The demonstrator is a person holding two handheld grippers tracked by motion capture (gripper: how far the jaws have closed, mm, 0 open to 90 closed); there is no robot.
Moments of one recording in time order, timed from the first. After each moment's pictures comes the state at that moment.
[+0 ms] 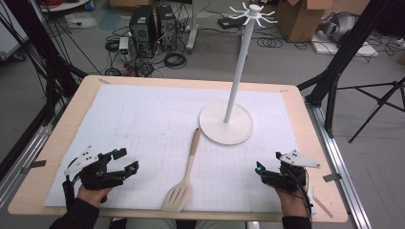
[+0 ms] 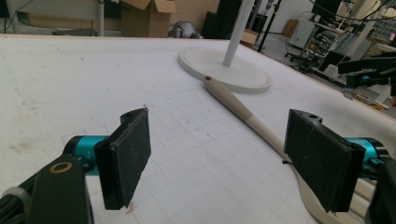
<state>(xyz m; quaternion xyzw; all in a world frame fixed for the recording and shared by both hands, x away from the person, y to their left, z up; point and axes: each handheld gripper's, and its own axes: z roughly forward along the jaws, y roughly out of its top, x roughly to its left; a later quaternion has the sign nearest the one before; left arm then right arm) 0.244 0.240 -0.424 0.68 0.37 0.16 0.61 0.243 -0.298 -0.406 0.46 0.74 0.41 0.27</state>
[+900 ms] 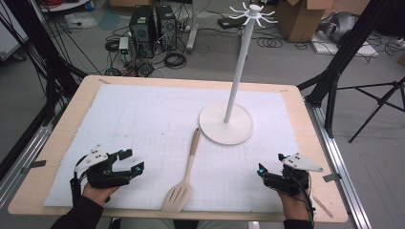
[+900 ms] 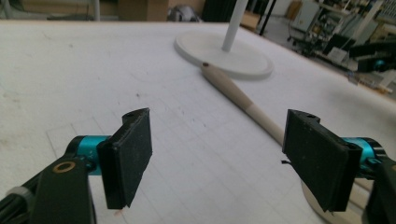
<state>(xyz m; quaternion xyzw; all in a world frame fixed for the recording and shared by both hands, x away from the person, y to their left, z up) 0.249 0.225 -0.425 0.71 0.37 0.14 0.58 0.235 -0.301 -0.407 0.46 0.74 0.40 0.28</state>
